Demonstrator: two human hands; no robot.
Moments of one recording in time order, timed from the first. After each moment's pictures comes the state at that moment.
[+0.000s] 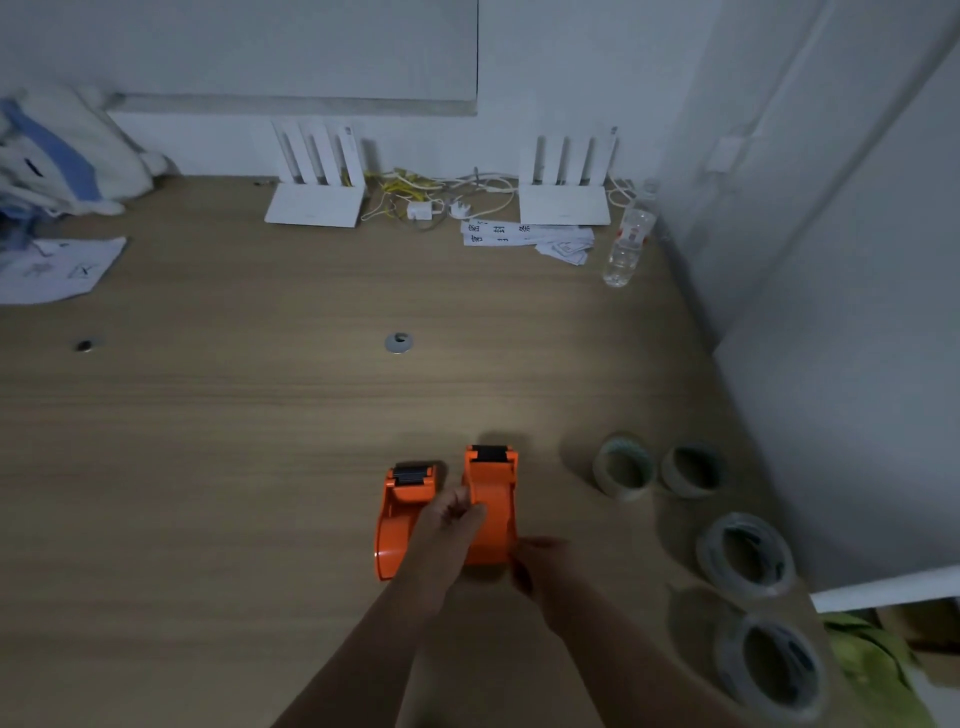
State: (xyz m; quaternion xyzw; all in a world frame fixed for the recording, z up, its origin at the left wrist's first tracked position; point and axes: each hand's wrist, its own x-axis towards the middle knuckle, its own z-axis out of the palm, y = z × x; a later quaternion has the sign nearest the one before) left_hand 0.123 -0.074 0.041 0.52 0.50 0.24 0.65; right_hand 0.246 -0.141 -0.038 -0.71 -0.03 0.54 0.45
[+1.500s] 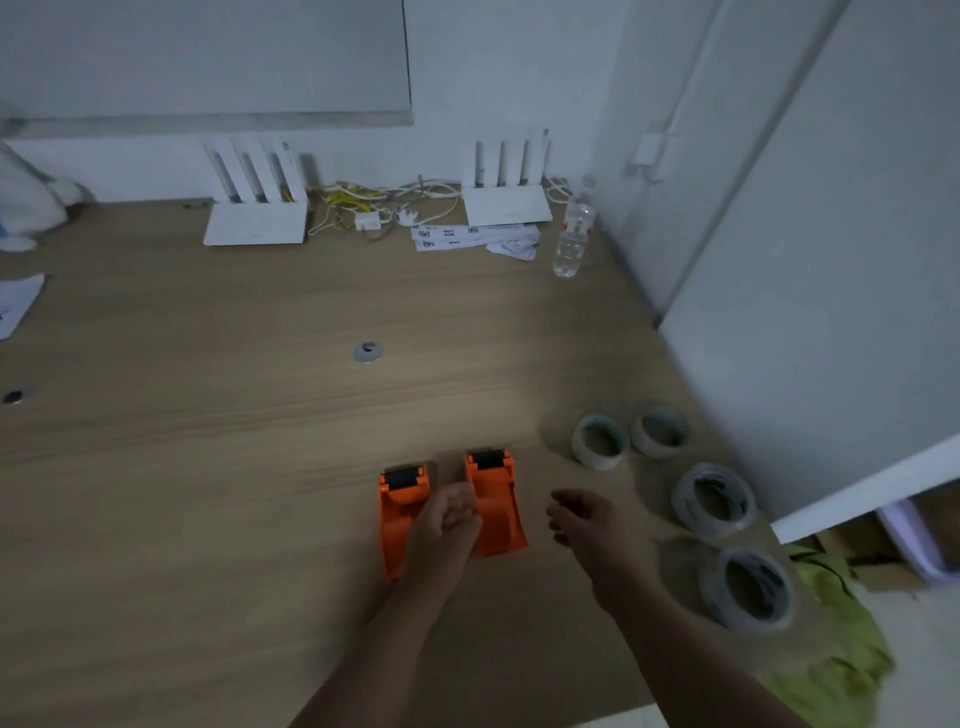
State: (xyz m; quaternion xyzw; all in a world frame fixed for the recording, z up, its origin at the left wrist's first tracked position) left_hand 0.096 -0.077 0.032 0.59 0.47 0.21 0.63; right_hand 0.258 -0.175 0.021 -0.77 -0.11 0.38 0.50
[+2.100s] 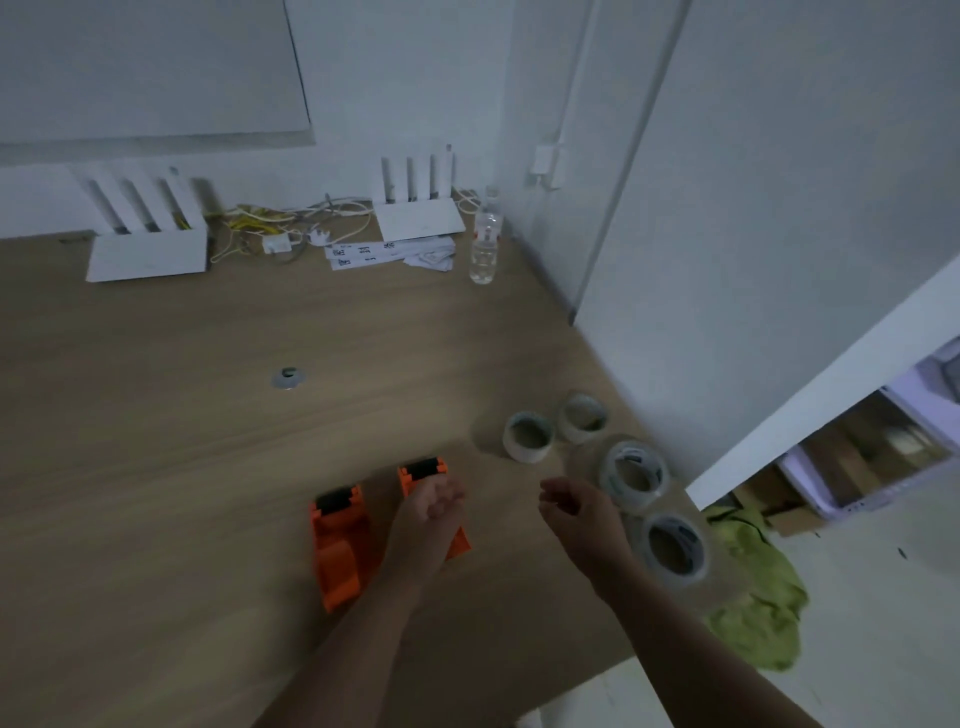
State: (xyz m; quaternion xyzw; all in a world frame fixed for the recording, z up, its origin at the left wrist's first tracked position) left_hand 0.143 -0.088 0.047 0.61 0.40 0.17 0.66; right_hand 0.277 -0.228 0.071 -0.86 -0.17 0.26 0.41
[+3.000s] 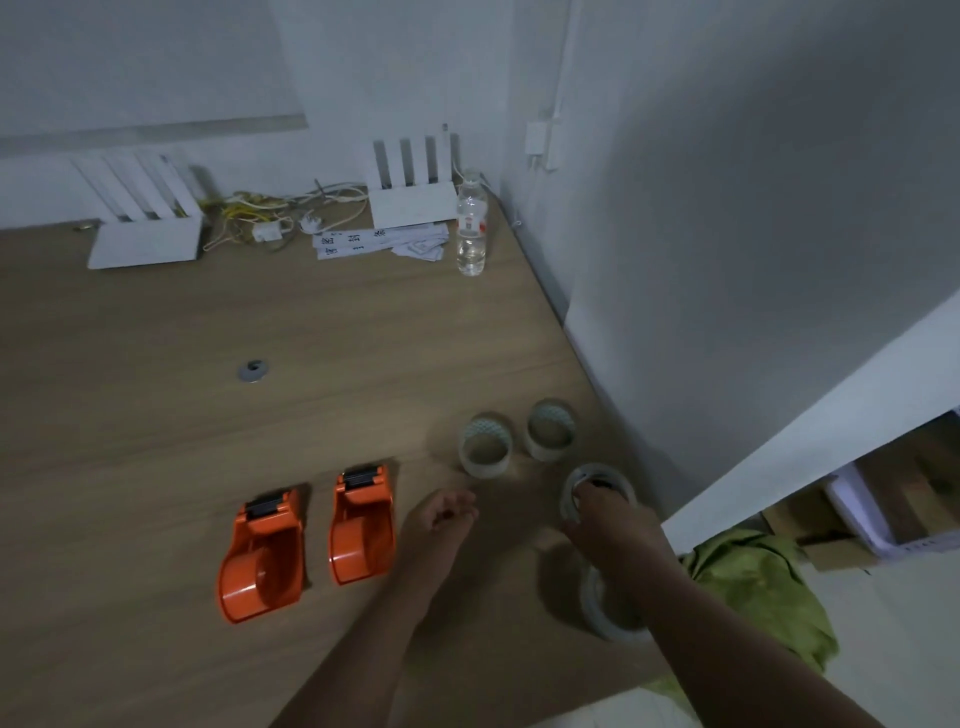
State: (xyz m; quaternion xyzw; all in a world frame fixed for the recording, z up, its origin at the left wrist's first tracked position) left_hand 0.253 -0.154 0.035 0.59 0.48 0.17 0.63; right_hand 0.436 -0.269 0.053 -0.89 -0.37 0.26 -0.02
